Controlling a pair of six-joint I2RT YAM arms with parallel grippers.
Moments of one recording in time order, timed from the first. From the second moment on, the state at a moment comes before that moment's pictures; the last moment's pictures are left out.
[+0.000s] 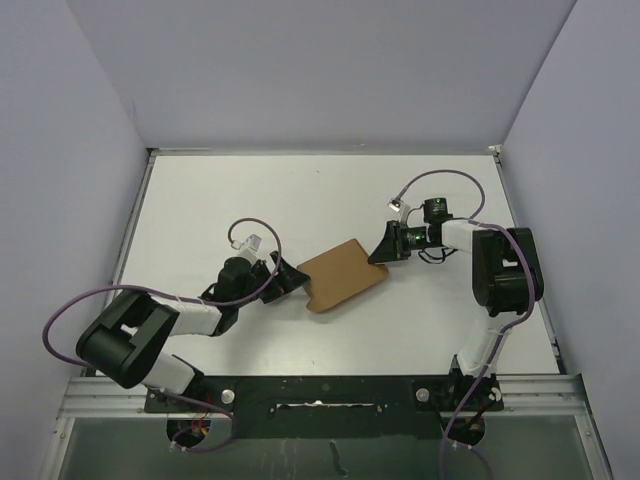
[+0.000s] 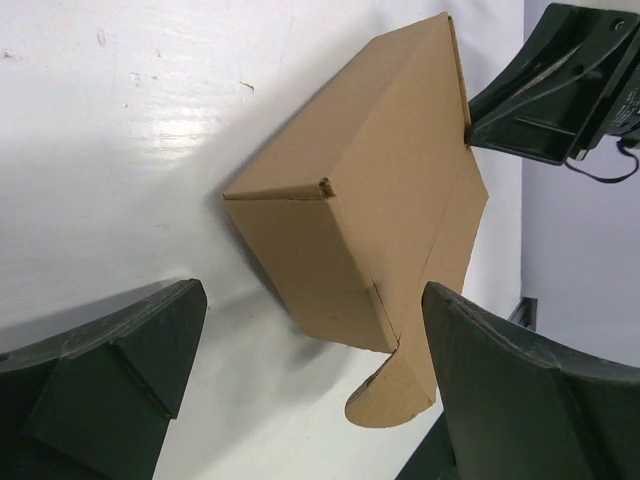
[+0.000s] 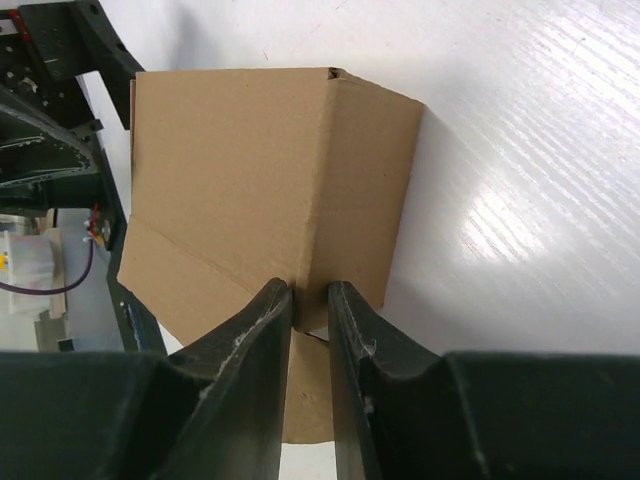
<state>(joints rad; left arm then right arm) -0.54 1.44 0.32 0.68 0.23 -0.96 0.09 1.88 1.04 -0.29 -1.03 -0.07</state>
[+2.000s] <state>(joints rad) -0.67 1.40 0.34 0.72 -0.04 -1.46 0.07 1.41 1.02 -0.41 -1.01 -0.55</state>
